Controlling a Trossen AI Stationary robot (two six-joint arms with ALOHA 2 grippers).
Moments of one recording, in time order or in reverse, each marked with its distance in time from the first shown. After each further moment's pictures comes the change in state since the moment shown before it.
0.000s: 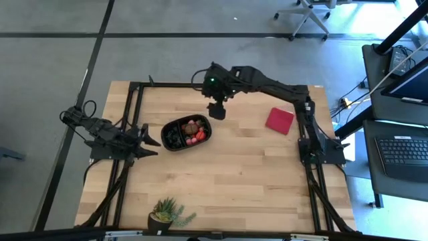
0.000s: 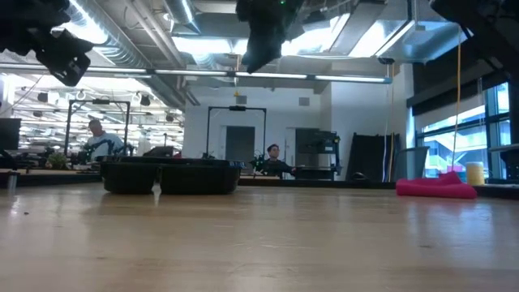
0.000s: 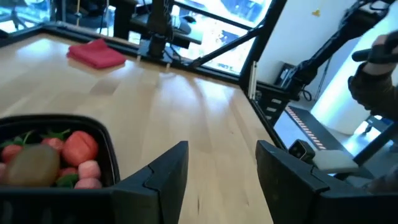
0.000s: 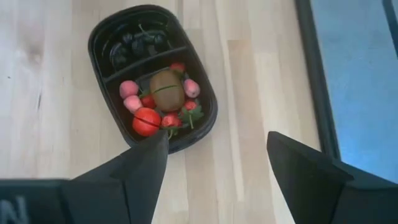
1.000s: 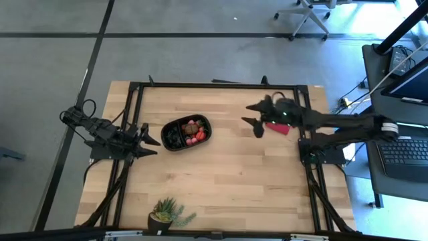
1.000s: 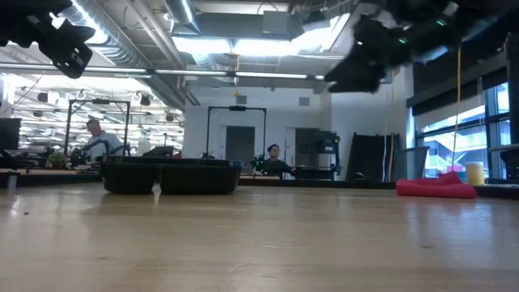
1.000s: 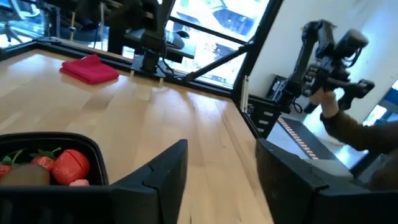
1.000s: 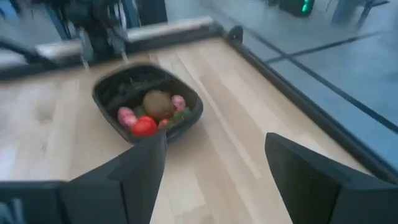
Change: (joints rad) left arm 0.000 0.000 0.000 0.075 0.004 0.026; right arm -0.003 -1.051 -1.716 1.282 0.096 0.266
